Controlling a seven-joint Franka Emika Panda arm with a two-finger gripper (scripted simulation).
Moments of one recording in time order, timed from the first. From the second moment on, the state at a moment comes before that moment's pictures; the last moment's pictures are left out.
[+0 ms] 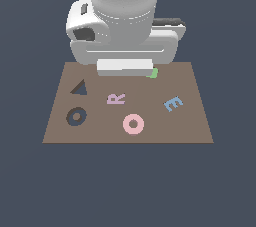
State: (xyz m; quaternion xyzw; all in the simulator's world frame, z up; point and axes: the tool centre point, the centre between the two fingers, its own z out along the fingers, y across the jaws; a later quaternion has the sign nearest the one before) arm -0.009 -0.007 0.149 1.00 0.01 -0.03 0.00
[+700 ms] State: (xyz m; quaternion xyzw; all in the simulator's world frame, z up) arm 0.010 -0.008 0.131 1.00 0.05 -0.02 0.00
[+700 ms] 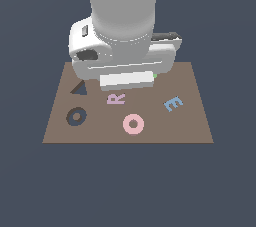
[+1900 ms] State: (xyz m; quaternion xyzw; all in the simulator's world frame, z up) arm 0.097 0.014 0.051 0.96 0.26 0.00 0.00
